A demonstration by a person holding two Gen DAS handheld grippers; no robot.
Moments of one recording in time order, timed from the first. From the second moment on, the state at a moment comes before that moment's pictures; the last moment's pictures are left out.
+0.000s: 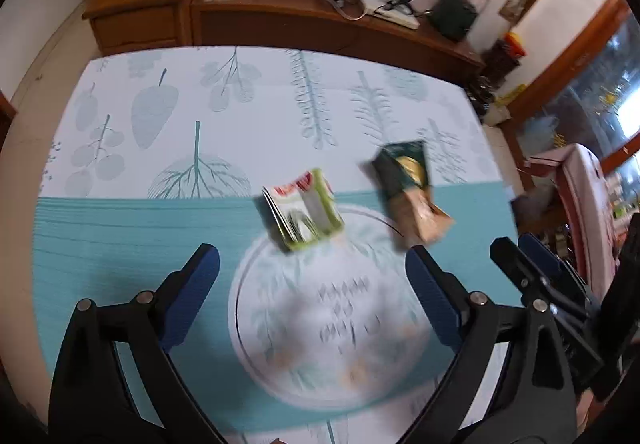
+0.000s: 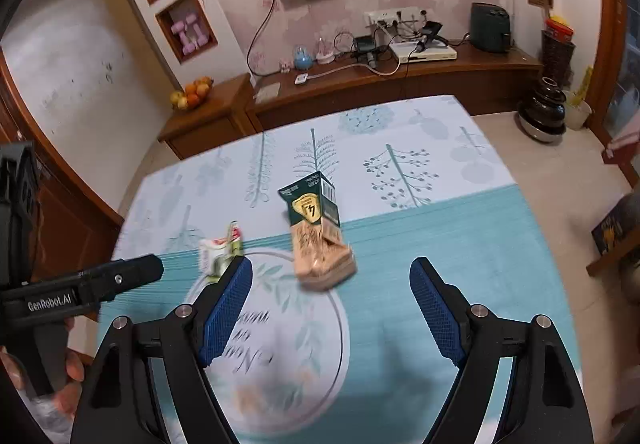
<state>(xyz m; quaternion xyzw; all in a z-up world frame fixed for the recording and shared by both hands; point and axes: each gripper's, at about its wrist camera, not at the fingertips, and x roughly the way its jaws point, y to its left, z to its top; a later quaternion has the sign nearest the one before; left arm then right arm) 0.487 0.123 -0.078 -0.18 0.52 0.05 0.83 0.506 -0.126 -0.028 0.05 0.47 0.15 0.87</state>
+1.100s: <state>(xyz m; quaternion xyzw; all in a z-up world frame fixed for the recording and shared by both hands) 0.533 0.103 -0.154 -0.16 0.52 0.10 0.83 0.544 -0.084 -0.142 -0.06 0.49 0.16 0.85</state>
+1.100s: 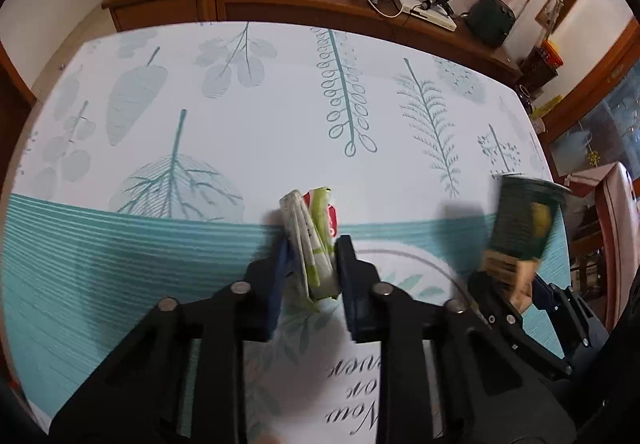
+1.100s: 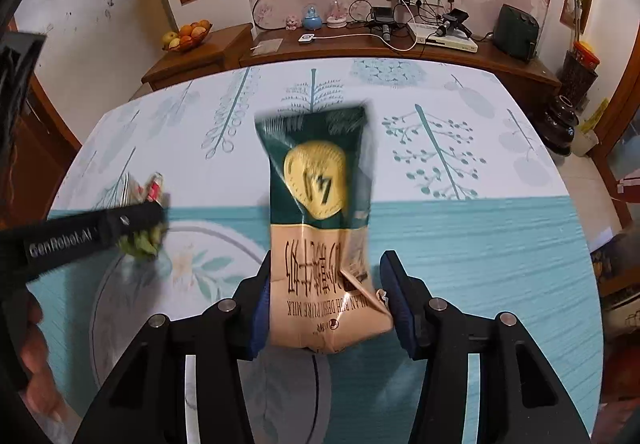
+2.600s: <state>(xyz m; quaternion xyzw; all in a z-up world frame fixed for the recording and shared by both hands) 0.009 -0.106 -0.165 -0.01 0.51 -0.12 0.85 -0.062 -0.239 -0.187 0.12 0.53 0.11 0.83</state>
